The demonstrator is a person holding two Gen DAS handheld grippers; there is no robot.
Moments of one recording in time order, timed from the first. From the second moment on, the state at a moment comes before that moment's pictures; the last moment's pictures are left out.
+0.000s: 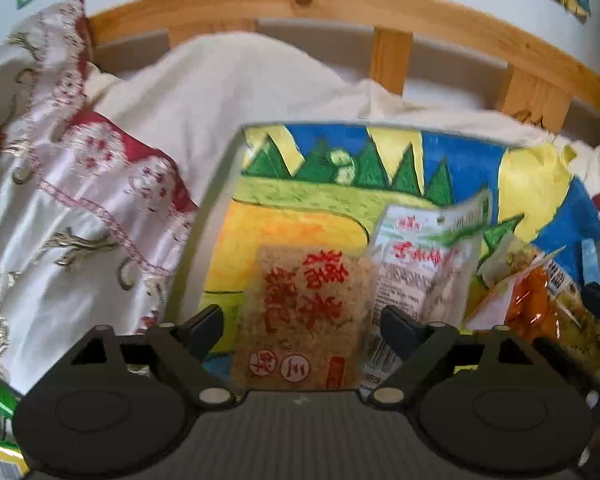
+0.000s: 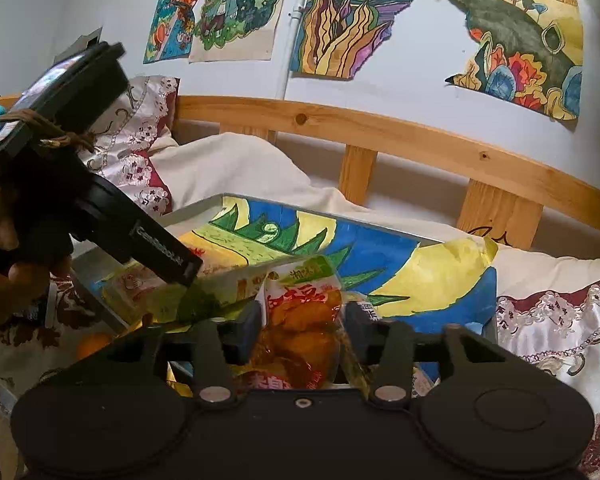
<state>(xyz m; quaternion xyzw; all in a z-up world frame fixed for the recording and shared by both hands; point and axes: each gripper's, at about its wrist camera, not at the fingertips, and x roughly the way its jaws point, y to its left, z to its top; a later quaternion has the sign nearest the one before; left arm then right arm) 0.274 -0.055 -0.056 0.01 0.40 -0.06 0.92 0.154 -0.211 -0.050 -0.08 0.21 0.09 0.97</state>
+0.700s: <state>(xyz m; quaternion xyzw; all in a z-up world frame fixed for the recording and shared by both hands) 0.174 -0.005 0.022 0.01 0.28 -0.02 0.96 0.093 -0.193 0.025 -0.05 0.10 0.08 0.99</state>
